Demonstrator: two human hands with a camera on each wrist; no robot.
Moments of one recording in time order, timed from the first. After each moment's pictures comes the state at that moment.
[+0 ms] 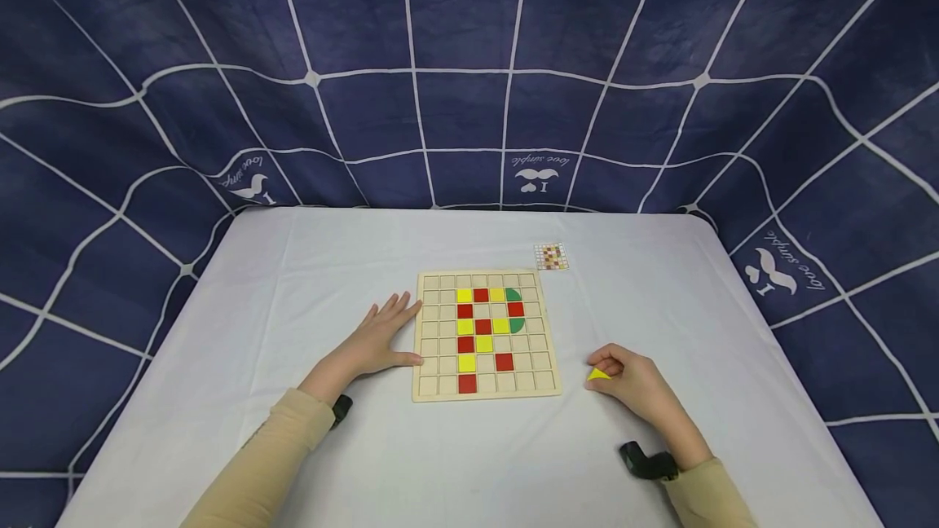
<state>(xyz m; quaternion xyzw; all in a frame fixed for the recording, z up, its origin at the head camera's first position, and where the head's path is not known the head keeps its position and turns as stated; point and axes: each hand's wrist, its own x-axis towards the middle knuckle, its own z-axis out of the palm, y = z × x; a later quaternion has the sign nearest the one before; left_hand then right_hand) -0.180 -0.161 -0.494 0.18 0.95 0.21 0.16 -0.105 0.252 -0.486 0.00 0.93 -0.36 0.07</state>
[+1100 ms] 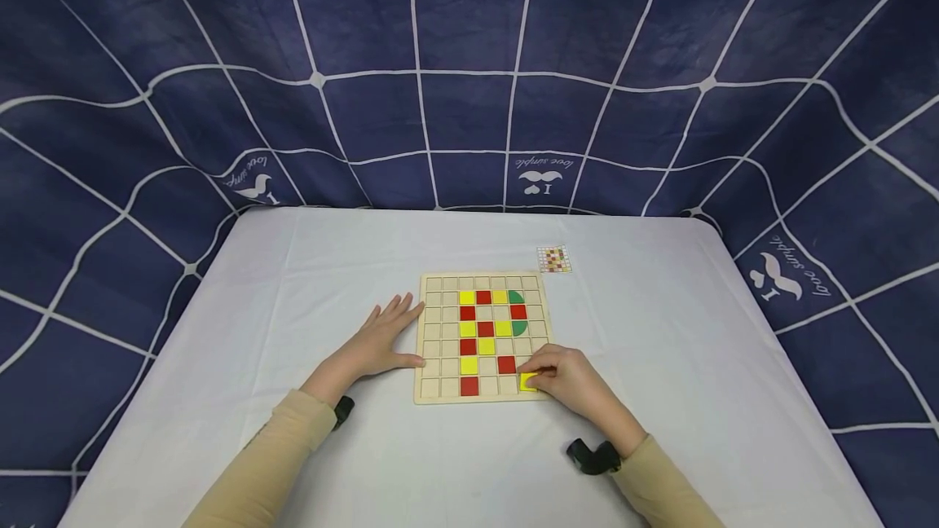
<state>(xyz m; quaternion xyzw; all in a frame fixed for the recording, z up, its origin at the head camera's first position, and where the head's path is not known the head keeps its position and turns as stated) -0.180 -0.160 -0.495 0.17 0.95 0.21 0.16 -0.119 0.172 -0.485 -0.13 0.90 -0.40 0.09</state>
